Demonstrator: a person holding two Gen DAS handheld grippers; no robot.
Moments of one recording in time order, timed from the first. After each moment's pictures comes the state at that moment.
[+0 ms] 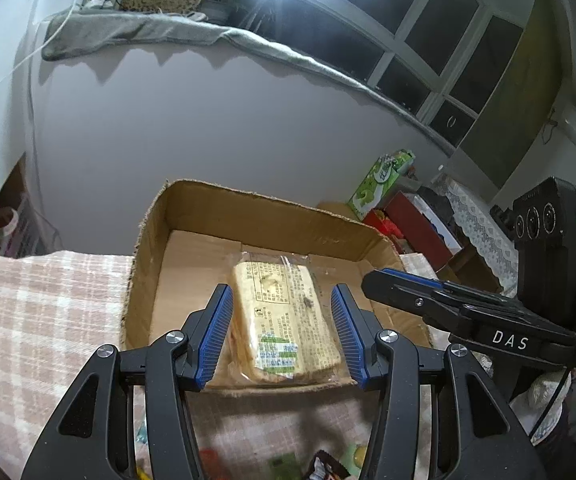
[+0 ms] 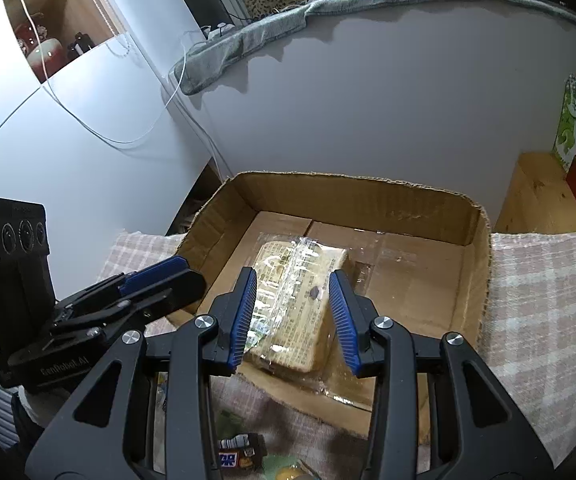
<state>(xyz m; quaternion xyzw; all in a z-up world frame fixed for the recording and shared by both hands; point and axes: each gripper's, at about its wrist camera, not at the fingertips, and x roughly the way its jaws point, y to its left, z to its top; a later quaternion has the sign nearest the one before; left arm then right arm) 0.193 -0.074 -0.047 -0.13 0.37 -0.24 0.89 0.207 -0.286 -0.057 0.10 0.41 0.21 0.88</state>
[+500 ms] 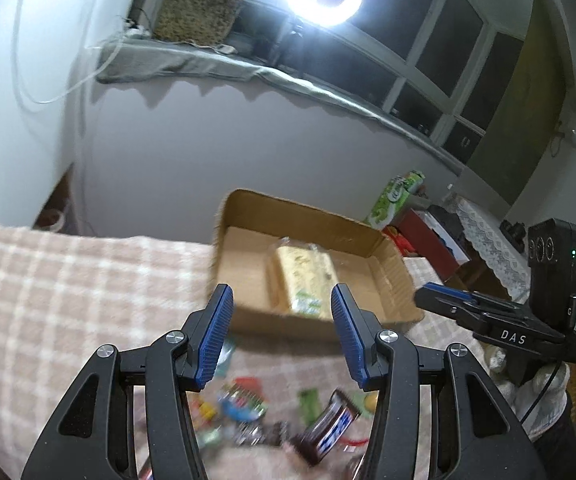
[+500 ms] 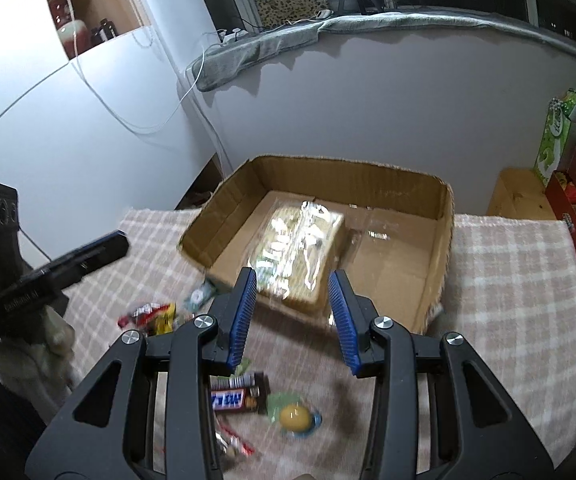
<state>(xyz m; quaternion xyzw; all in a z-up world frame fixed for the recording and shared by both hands) 0.121 -0.017 -0.022 -0.13 0.34 -0.19 0.91 0.133 -0.291 -0.039 0.06 0.39 0.20 0.90</state>
